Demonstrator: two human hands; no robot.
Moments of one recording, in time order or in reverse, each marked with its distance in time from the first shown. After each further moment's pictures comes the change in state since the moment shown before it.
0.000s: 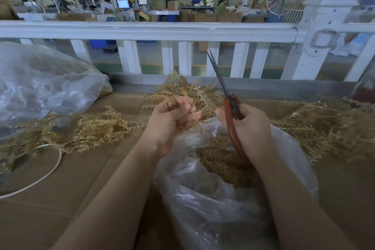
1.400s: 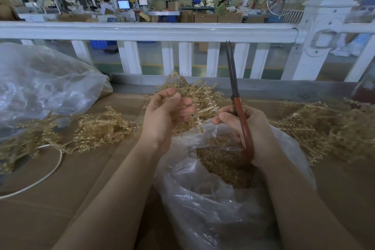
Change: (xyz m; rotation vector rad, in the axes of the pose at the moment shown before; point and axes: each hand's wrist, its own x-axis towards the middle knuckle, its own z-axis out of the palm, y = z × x) left_hand 0.003 0.005 -0.003 -0.104 0.134 0.088; right_hand -0.008 -0.017 -0.012 0.468 -0.208 0.121
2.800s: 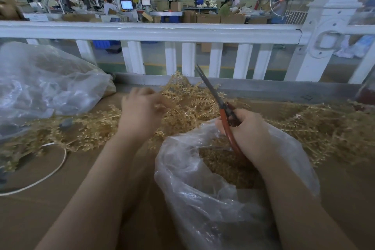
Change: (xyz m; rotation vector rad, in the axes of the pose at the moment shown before) left_hand 0.010 0.030 -0.044 1.516 0.065 0.519; right_hand 0.013 0.019 0.004 -0.627 0.094 -0.037
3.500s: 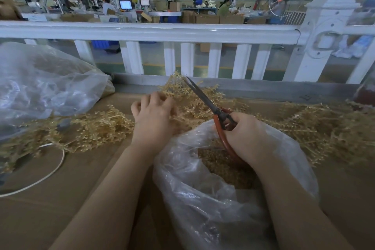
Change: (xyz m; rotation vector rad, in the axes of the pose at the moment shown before) left_hand -0.011 0.010 0.038 0.179 0.045 0.041; right_hand -0.005 -0.012 -0.002 -0.246 -0.051 0.024
